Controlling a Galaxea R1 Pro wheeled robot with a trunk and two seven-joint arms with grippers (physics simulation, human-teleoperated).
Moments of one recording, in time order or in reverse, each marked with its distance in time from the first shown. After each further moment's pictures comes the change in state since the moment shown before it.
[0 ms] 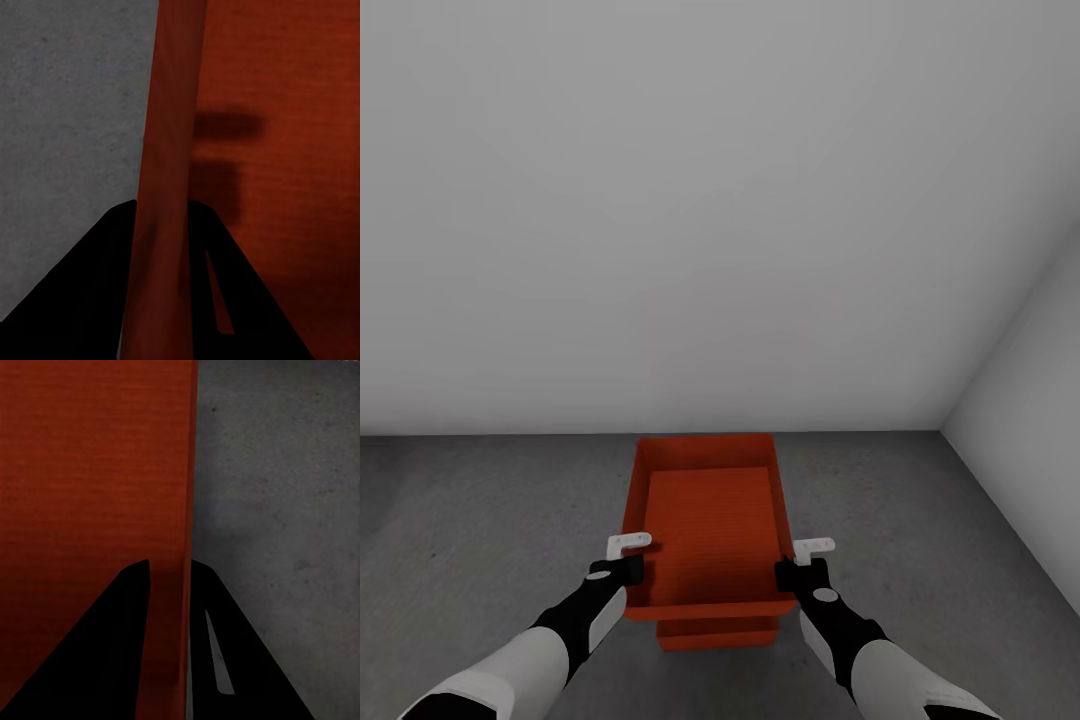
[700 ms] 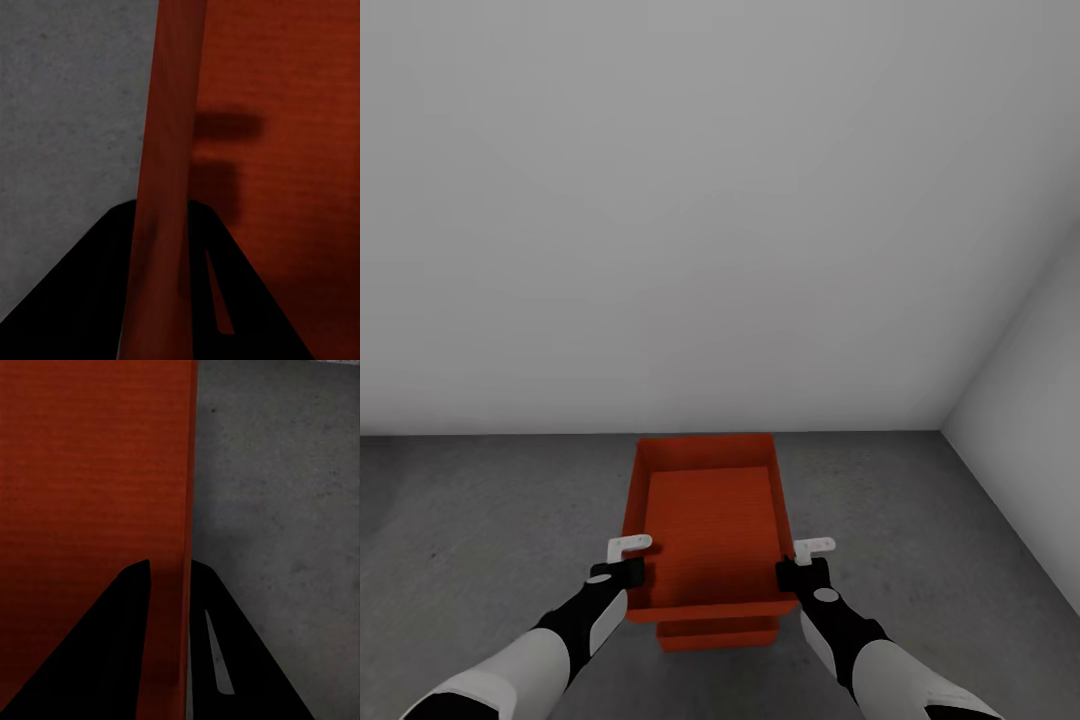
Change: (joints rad) left arm 0.000 -0.005 -0.004 0.021 0.018 -0.025 0.000; right arm 0.000 -0.004 0.014 0.000 -0.001 -0.001 -0.002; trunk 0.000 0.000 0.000
